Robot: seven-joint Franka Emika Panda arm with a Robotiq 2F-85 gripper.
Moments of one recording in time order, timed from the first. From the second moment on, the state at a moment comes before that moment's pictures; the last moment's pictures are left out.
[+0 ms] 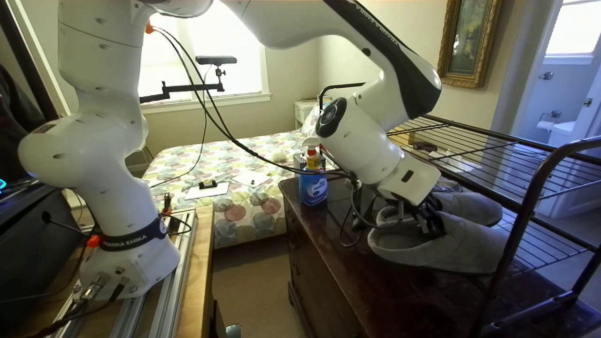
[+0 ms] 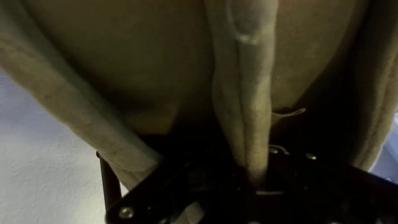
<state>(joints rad) -0.17 0.42 -0.08 -1.99 2.08 3.05 -1.66</state>
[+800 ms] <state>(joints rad) -0.13 0.44 -0.08 -1.93 2.08 3.05 -1.74</state>
